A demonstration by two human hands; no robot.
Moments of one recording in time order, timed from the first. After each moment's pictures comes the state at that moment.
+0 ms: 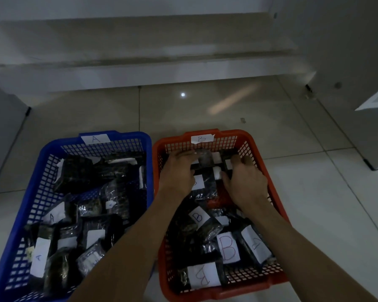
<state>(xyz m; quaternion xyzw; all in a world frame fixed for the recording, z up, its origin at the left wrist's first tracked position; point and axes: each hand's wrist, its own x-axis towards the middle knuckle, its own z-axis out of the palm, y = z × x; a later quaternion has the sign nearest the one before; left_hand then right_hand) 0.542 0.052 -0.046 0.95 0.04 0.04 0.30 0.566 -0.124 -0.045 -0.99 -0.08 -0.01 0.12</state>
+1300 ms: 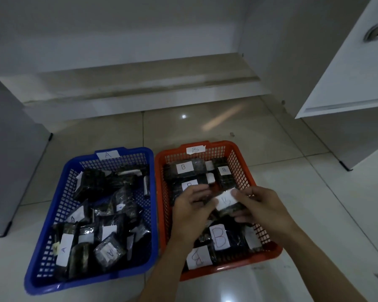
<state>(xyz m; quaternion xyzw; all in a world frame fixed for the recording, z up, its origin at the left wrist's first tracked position) 0.438 -0.020 0.021 0.65 0.23 0.00 0.73 0.481 -0.187 0.045 -0.72 0.11 0.24 0.64</state>
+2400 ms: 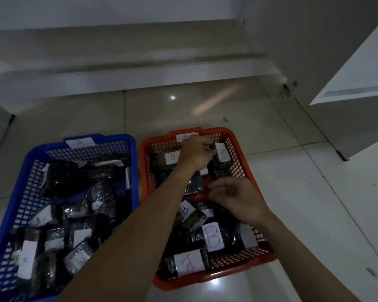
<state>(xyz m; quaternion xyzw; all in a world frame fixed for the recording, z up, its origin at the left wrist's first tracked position) 0.601 -0.013 -0.017 0.85 0.11 -0.07 0.52 0.515 -0.169 0.002 -0.82 -0.03 0.25 0.52</state>
